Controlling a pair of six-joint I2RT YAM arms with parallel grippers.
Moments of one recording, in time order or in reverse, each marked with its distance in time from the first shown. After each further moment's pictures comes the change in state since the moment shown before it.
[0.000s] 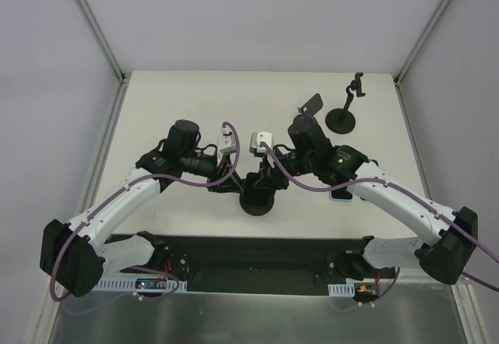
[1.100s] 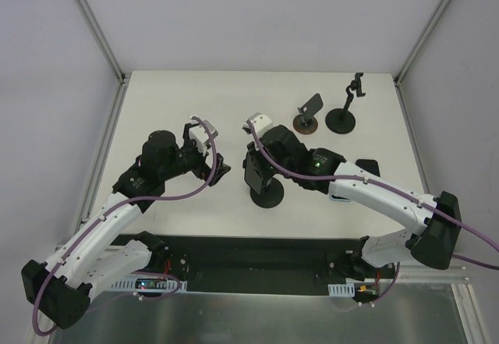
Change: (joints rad) left arm -0.003 -0.263 -0.078 0.091 -0.613 -0.077; right arm 0.165 0.114 0.082 0.041 0.722 0.514
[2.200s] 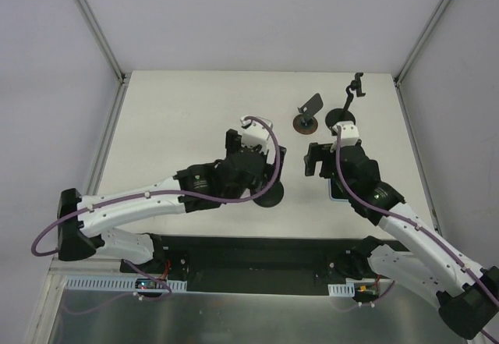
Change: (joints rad) left arm -0.684 0.378 0.381 -0.037 -1.010 -0.475; right arm -0.358 -0.532 -0.501 0.184 0.229 0.069
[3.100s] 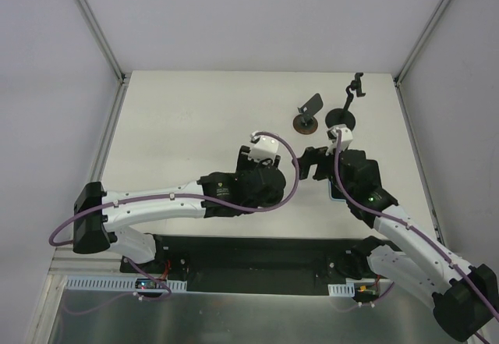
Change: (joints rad) left arm -0.100 0.180 0.041 -0.156 -0.315 -0.117; right arm -0.105 0.004 -0.176 0.275 -0.298 0.035
